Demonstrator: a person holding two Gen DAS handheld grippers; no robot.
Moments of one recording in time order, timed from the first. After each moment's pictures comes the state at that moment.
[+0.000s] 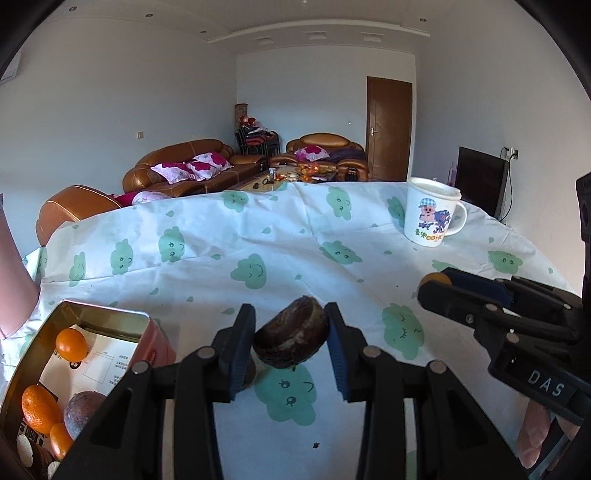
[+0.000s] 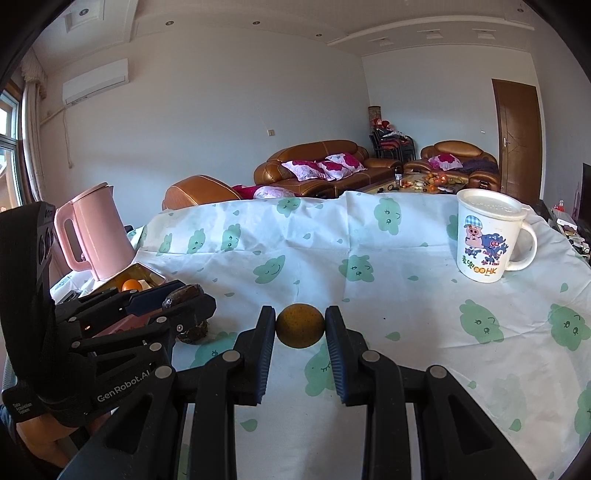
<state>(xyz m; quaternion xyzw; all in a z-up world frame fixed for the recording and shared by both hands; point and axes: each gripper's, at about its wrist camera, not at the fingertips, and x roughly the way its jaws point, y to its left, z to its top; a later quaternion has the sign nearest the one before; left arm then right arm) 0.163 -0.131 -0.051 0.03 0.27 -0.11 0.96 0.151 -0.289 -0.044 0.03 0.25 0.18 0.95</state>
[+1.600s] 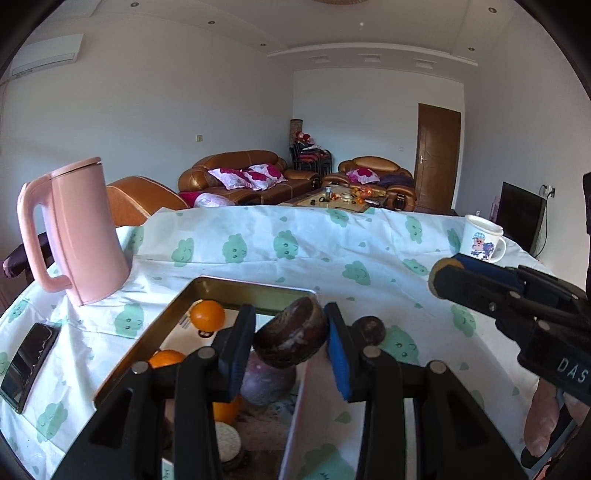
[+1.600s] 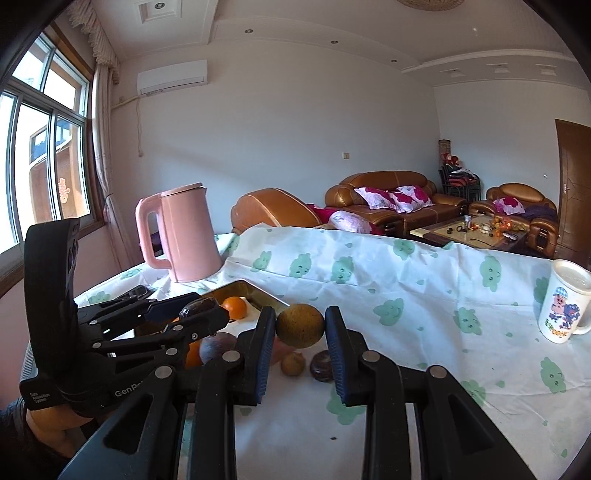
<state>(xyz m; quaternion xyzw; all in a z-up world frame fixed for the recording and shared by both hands) 0.097 -0.004 -0.025 -0.02 0.24 -0.01 0.97 0.113 -0.171 -0.007 -0.02 0.20 0.32 0.93</state>
